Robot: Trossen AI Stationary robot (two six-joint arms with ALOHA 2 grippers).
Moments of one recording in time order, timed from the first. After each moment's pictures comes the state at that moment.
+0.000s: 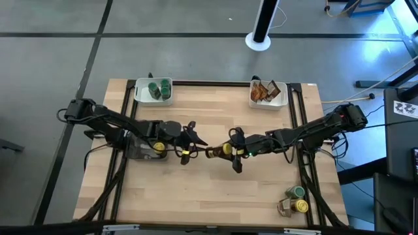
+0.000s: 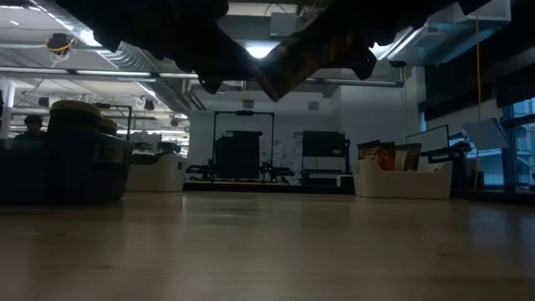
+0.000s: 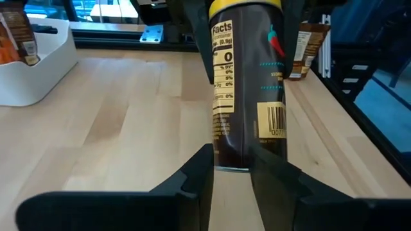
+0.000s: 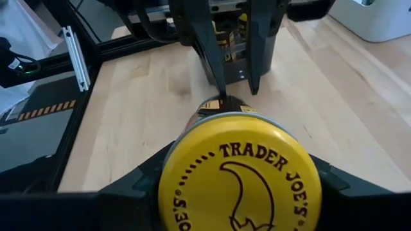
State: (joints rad) left arm -0.10 1.42 0.69 0.36 0.01 -0.07; right arm 0.26 1.43 0.88 0.11 0.22 0.36
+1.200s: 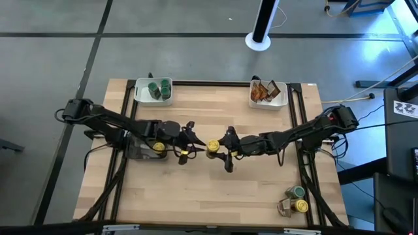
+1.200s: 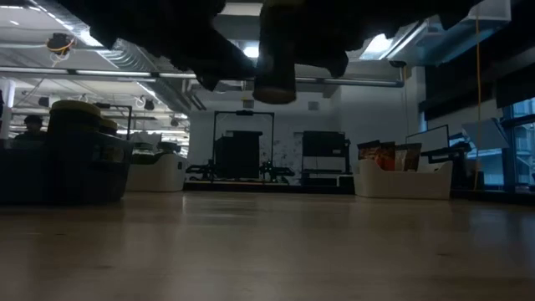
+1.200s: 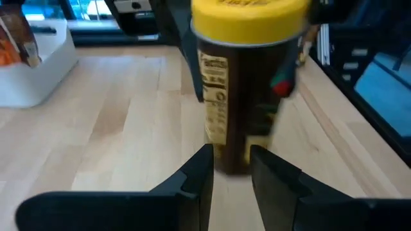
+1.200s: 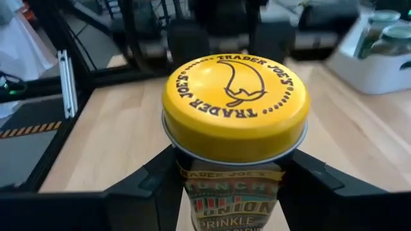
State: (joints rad) left arm -0.10 1.37 0.69 0.29 0.01 -0.02; right arm 0.25 1.56 0.88 0.36 0.27 0.23
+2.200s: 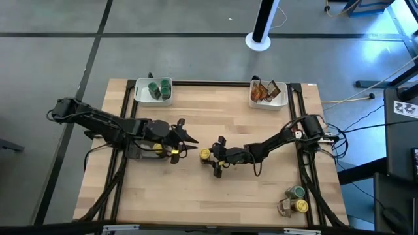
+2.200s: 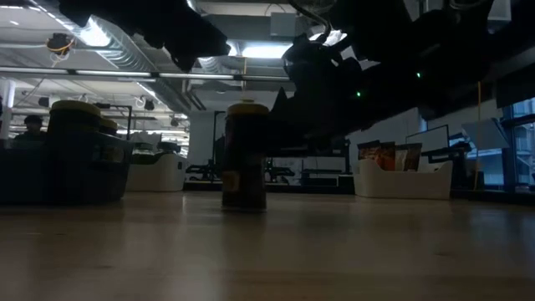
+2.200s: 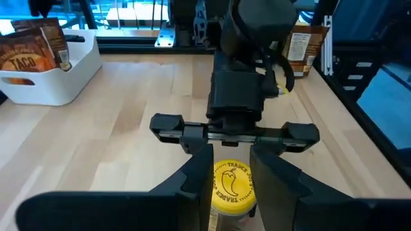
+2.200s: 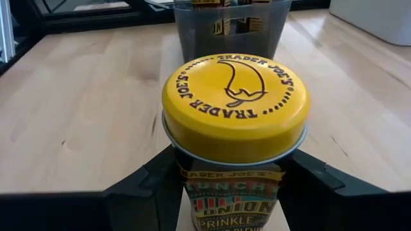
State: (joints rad) left arm -0.15 1.19 0.66 0.16 -0.09 -0.06; right arm 0.25 1.99 0.87 0.76 0.31 0.18
